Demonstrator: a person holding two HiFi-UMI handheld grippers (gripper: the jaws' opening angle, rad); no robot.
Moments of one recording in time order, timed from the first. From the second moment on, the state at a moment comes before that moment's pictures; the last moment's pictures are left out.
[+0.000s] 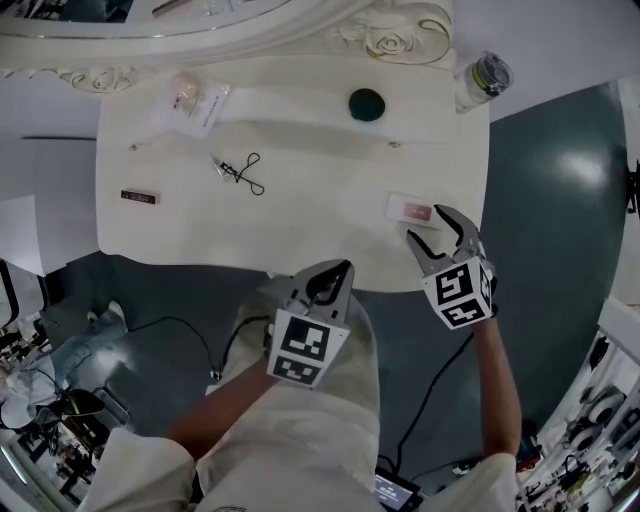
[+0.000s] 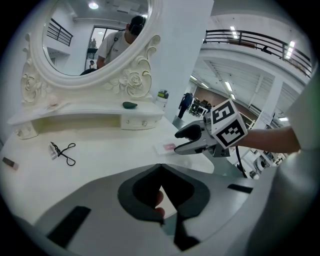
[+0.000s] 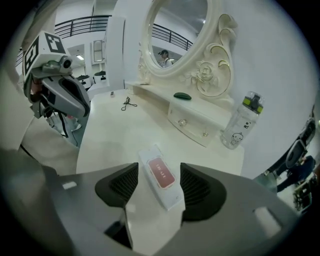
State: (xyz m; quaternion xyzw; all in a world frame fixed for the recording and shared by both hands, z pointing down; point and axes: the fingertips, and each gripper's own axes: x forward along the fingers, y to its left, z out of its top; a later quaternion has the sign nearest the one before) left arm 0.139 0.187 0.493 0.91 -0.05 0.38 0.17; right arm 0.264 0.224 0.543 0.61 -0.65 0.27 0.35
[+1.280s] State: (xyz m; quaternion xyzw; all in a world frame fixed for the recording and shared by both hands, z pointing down) left arm 0.141 0.184 0.503 0.90 -0.06 0.38 0.18; right arm 0.269 0.222 0.579 0.47 -0.74 0.25 0.42
